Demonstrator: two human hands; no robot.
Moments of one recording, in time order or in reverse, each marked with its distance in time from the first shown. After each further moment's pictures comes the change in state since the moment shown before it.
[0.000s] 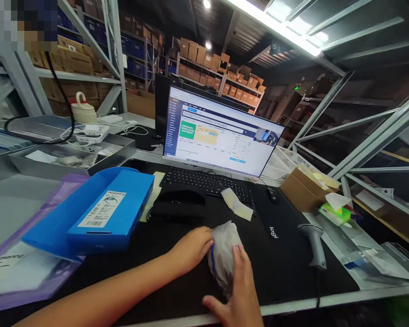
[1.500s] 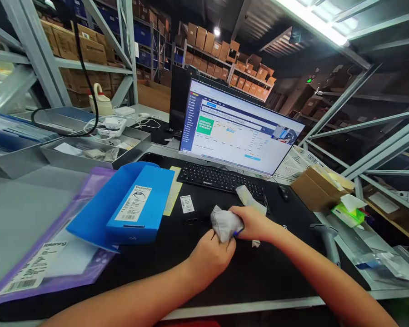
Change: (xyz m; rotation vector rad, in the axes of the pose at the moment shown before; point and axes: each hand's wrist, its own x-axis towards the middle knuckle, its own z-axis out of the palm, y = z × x) left_hand -0.034 0.014 -0.007 0.680 0.311 0.360; right_hand 0.177 -0.055 -0.026 -0.313 -0.726 -0.463
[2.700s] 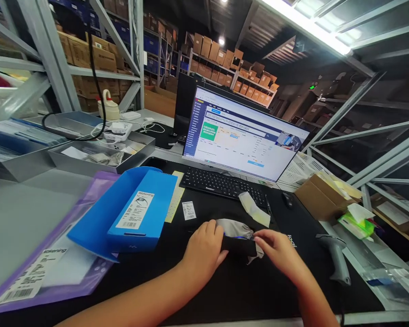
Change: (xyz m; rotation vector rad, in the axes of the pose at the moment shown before) left_hand 0.011 -0.018 -0.017 -0.225 -0.265 -0.561; right_hand -0.062 0.032 0.035 0.499 0.278 0.427
